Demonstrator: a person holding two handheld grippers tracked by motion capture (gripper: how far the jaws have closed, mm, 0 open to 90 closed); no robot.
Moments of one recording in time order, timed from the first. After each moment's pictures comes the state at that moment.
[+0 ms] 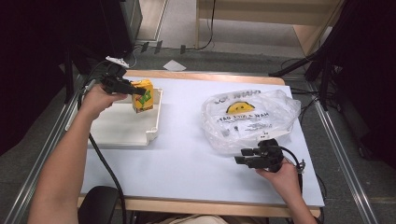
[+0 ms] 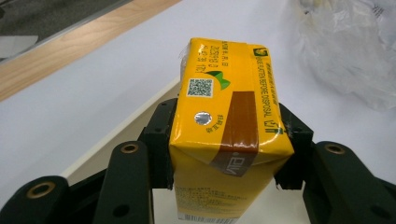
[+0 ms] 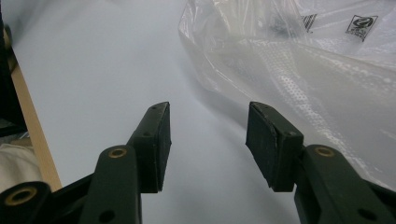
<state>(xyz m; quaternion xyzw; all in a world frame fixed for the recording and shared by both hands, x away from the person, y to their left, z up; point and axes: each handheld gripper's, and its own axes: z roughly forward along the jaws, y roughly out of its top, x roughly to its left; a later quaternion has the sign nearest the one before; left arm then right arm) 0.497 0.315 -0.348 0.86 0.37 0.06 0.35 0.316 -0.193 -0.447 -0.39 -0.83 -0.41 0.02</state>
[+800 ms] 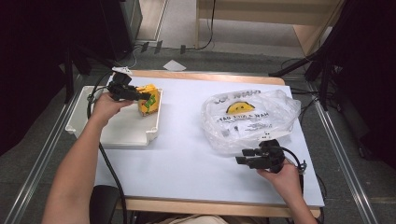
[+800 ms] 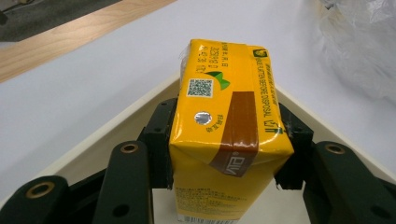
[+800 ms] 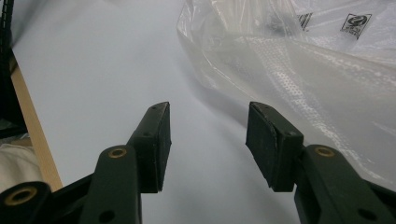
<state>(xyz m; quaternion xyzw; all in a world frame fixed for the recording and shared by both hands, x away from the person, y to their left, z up) 0.501 0.312 -0.387 0.85 0.37 0.08 0.38 0.314 -0.195 -0.446 -0.39 -0.82 -0.41 0.02</state>
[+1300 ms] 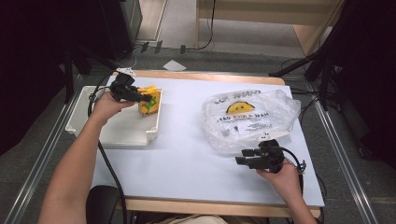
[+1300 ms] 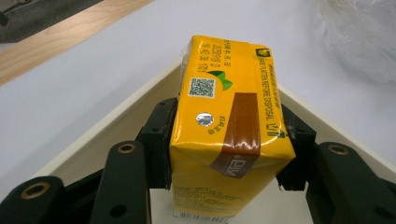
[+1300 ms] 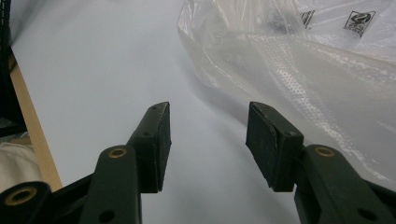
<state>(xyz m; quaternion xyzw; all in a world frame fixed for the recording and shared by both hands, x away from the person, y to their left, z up) 0.499 0.301 -0.384 0.86 0.35 0.08 0.35 0.314 -0.194 -0.447 -0.39 -0.82 -0.41 0.02</state>
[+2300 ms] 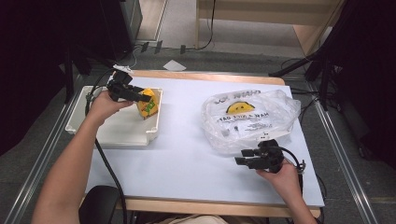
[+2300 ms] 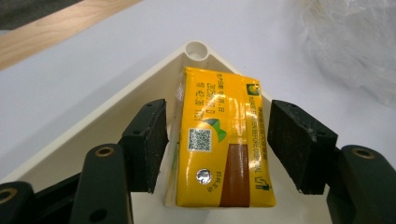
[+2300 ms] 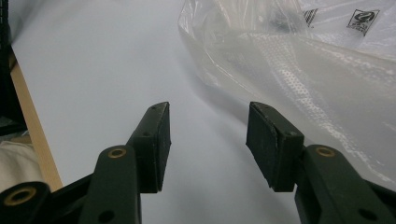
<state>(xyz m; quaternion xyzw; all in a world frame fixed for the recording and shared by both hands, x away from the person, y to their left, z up) 0.491 0.303 -0.366 0.86 0.37 0.06 0.35 0.314 -0.193 -0.448 -0.39 -0.83 -0.41 0.02</state>
